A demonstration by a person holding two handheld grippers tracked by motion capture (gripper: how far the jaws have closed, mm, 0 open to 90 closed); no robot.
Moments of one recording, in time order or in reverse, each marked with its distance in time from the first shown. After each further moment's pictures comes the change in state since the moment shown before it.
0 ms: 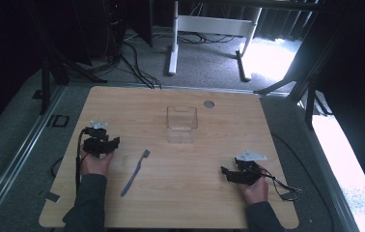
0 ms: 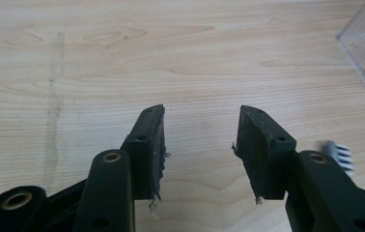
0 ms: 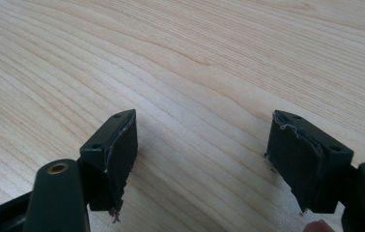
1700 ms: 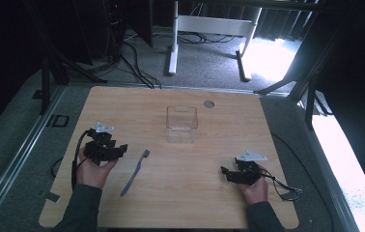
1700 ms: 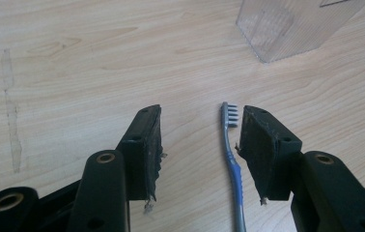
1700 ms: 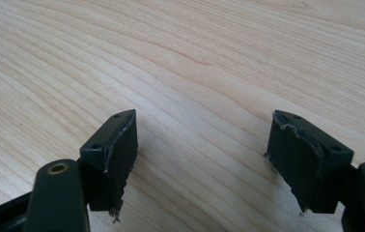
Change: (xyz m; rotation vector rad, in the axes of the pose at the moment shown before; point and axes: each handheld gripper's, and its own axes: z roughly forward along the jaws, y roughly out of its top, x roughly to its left) left arm -0.039 0.005 -0.056 0.052 -0.113 0.118; right arm 0.001 0.000 0.000 -0.001 -0.006 0.005
